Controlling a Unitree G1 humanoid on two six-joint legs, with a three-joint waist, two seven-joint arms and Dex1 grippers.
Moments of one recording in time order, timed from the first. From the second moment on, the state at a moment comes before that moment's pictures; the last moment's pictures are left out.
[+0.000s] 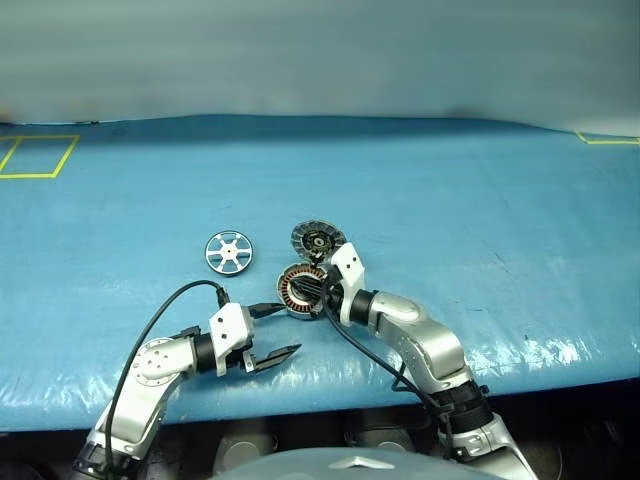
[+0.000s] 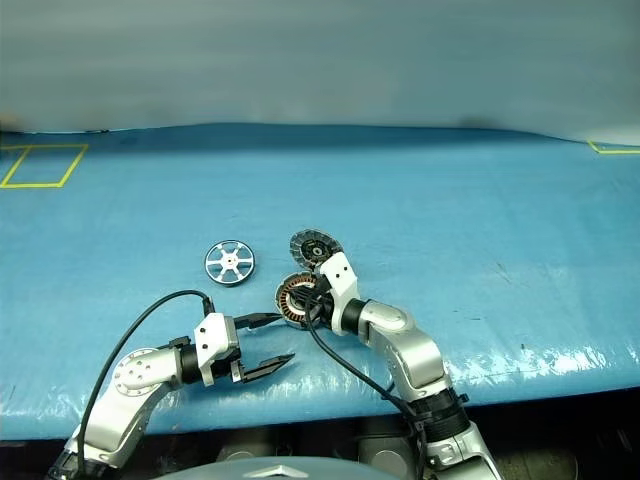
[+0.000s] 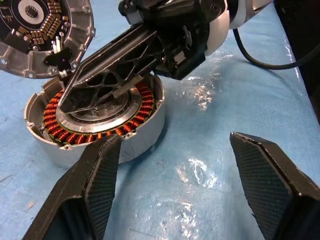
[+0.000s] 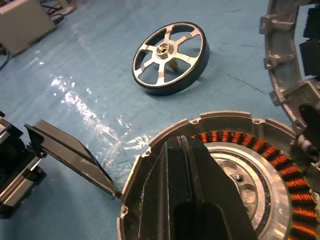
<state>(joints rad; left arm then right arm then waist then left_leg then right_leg) 0.16 0.53 -0.19 -0.21 -0.21 -0.05 -0.92 -0.18 -0.11 0.26 -0.14 0.31 0.61 0.63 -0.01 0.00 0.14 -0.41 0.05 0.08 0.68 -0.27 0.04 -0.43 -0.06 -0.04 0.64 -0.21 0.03</state>
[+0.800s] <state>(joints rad) 0.16 0.53 -0.20 -0.21 -0.20 -0.04 -0.91 -0.26 -0.17 0.39 -0.09 0.13 0.58 0.50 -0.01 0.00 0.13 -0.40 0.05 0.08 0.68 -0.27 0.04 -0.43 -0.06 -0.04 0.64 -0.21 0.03</state>
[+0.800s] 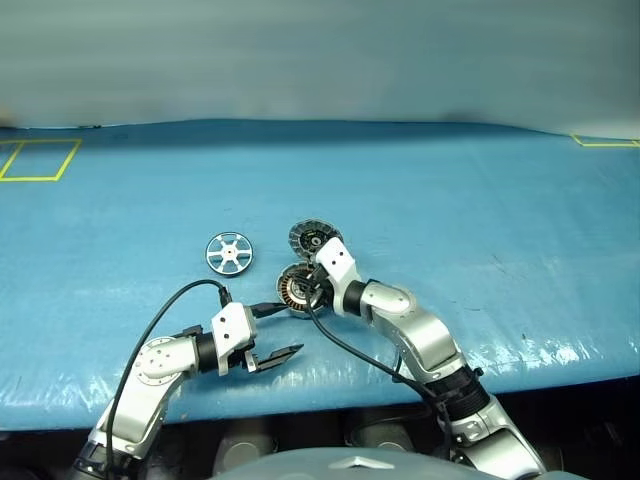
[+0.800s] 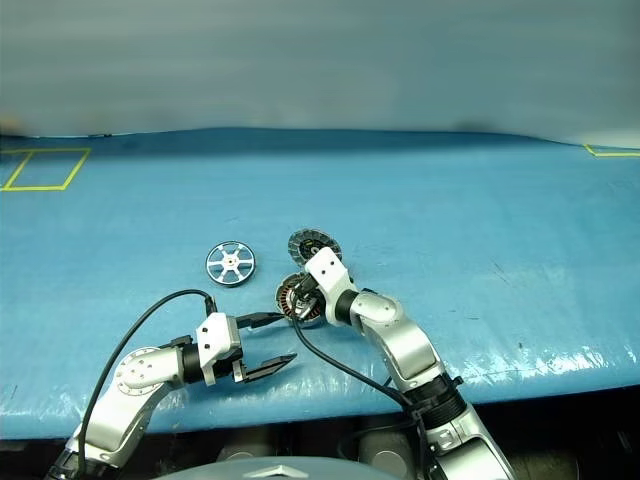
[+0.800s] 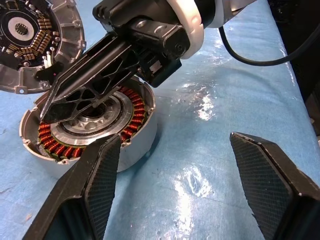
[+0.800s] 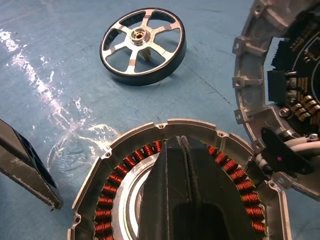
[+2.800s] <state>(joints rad) 0.15 0.52 -0.20 -0.19 -0.20 -0.07 -0.91 -0.24 -0.33 0.35 -0.30 0.11 0.62 0.59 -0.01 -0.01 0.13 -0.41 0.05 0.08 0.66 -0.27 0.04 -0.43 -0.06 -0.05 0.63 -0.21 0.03</state>
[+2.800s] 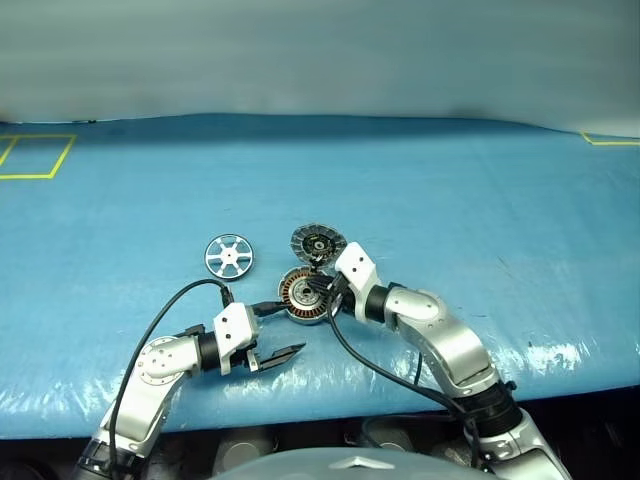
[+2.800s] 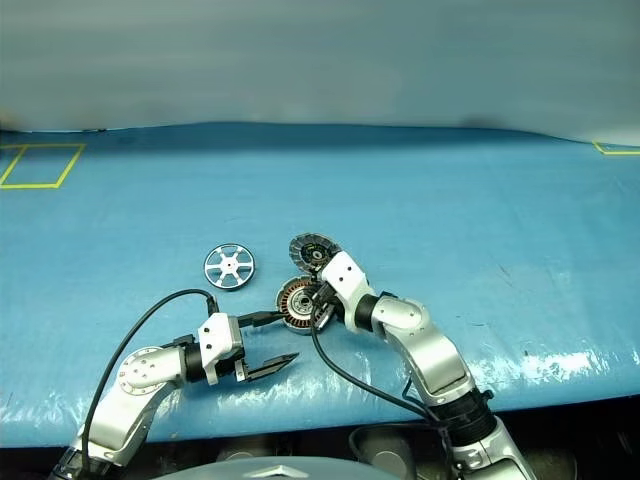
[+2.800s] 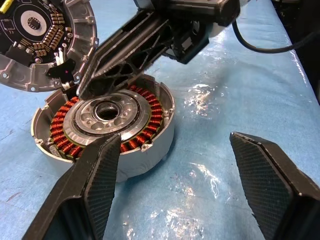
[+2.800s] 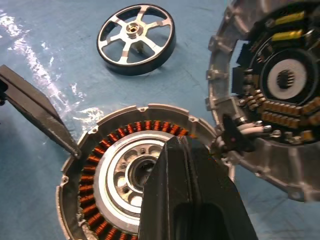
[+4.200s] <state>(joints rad) 0.15 0.51 -0.21 -0.18 -0.20 -0.08 -0.89 -0.30 -0.42 0.49 -0.31 0.01 0.59 0.70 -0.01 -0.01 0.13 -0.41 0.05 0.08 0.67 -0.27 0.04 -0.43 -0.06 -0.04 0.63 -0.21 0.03</state>
